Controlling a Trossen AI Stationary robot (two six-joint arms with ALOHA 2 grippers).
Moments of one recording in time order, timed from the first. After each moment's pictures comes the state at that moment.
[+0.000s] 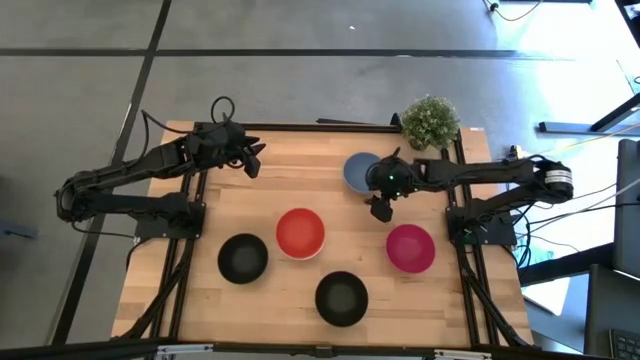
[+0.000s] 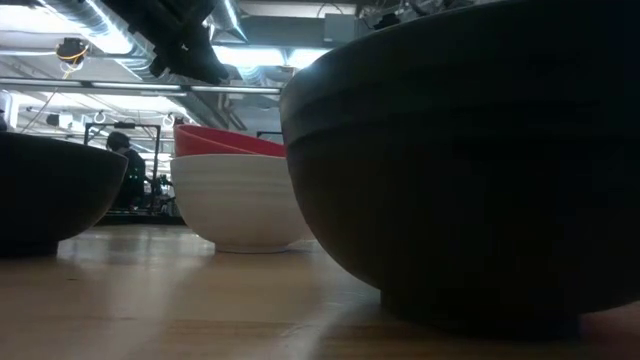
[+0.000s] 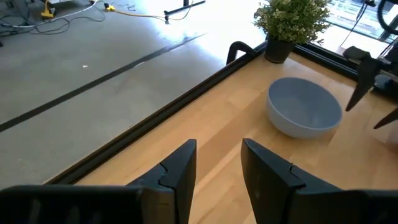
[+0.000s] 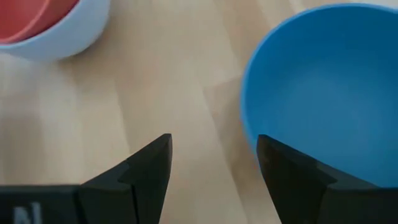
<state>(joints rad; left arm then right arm) 0.40 0.85 0.81 -0.44 -0.28 -0.25 -0.22 1.31 0.76 -0.37 -0.05 0.15</state>
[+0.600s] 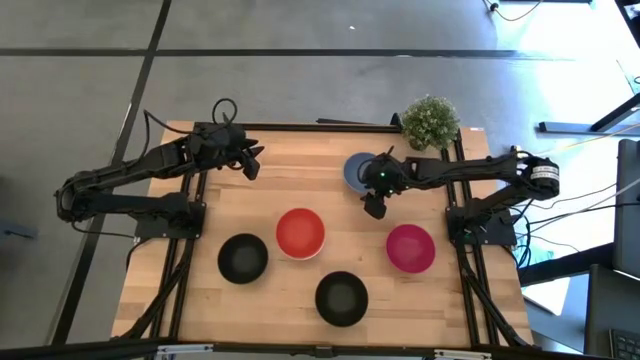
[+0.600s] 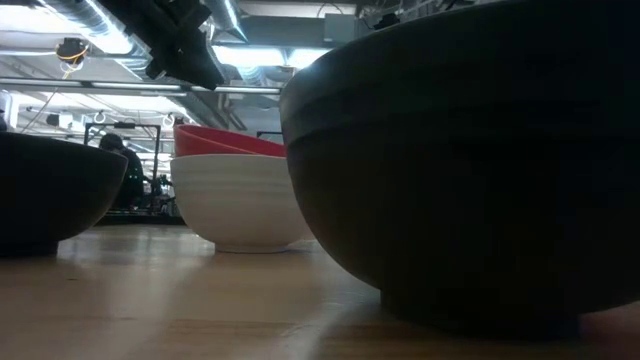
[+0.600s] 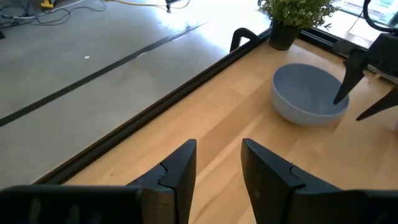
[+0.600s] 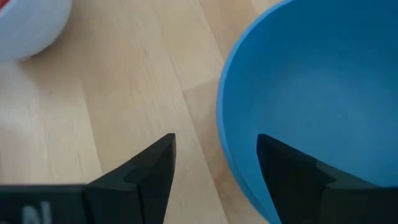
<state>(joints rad) 0.40 0.85 0.81 -0.49 -0.28 -0.25 -0.27 1.43 0.76 -0.29 -0.05 0.13</state>
